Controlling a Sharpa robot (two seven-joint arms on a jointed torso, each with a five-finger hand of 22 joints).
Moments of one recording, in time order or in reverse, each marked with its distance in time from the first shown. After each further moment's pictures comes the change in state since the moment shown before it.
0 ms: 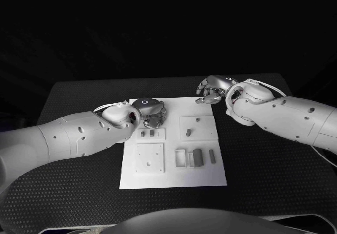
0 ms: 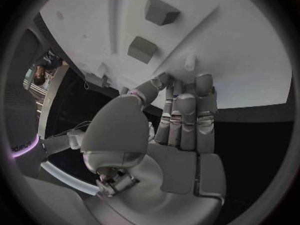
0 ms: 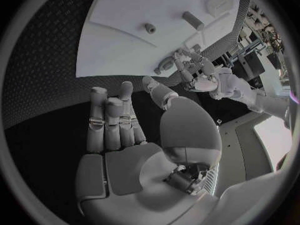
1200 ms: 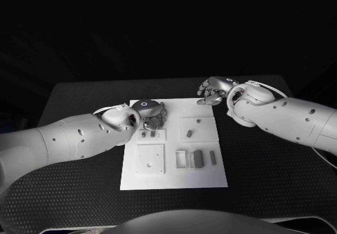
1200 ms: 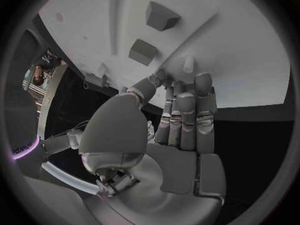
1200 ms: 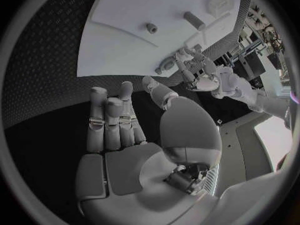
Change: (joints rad) left arm -0.004 -0.014 -0.004 0.015 -0.002 -0.029 -0.013; left_hand 0.001 -0.041 -0.034 -0.018 0.000 -0.025 -0.007 -0.013 0.005 -0.026 0.002 0.003 -0.006 0.000 0.000 -0.018 0.019 0.000 -0.003 -0.003 -0.023 0.000; right arm 0.000 0.002 0.000 -0.007 0.000 0.000 0.000; right_hand 0.000 0.000 0.000 0.000 0.000 -0.001 0.002 0.000 0.000 0.000 0.000 0.000 0.000 0.000 0.000 0.000 0.000 0.000 -0.004 0.000 0.000 0.000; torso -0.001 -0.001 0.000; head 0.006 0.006
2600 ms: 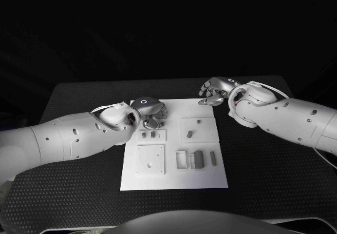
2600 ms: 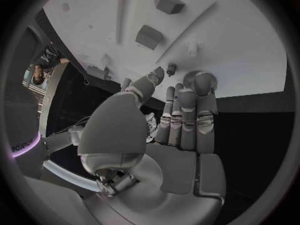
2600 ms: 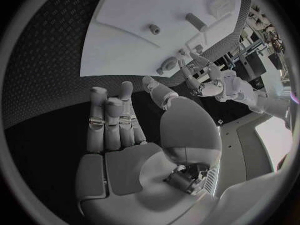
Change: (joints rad) left arm 0.025 -0.040 -0.001 0.071 0.001 -0.026 -0.026; left_hand 0.003 -0.027 -0.010 0.005 0.000 -0.011 -0.003 -0.008 0.009 -0.048 0.007 -0.007 -0.008 -0.027 0.009 -0.059 0.005 -0.001 -0.013 0.005 -0.035 0.001; right arm 0.000 -0.002 0.000 -0.006 0.000 0.000 0.000; right_hand 0.000 0.000 0.000 0.000 0.000 -0.003 -0.002 0.000 0.000 0.000 0.000 -0.004 0.001 0.000 0.000 0.000 -0.001 0.000 0.001 -0.002 0.000 0.000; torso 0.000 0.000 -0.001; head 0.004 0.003
